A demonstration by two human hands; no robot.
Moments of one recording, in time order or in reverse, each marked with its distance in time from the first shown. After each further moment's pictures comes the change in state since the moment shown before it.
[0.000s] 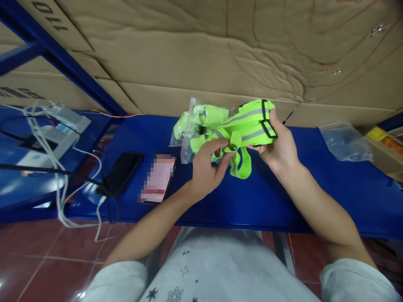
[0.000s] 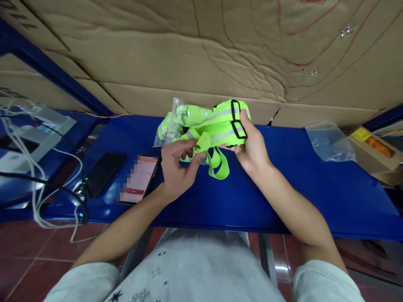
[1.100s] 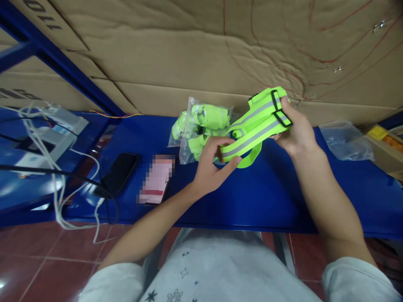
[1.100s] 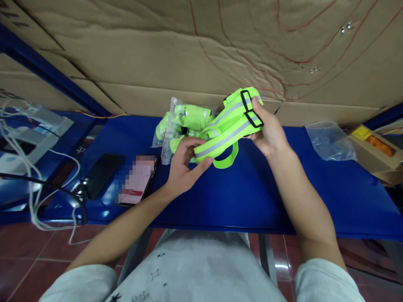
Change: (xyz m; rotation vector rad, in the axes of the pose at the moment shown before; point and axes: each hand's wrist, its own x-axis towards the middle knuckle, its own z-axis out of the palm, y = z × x) left_hand -0.004 -0.005 0.009 -0.323 -0.191 -0.278; right_hand 0.033 -0.026 -0.038 -0.033 -0.062 -0.009
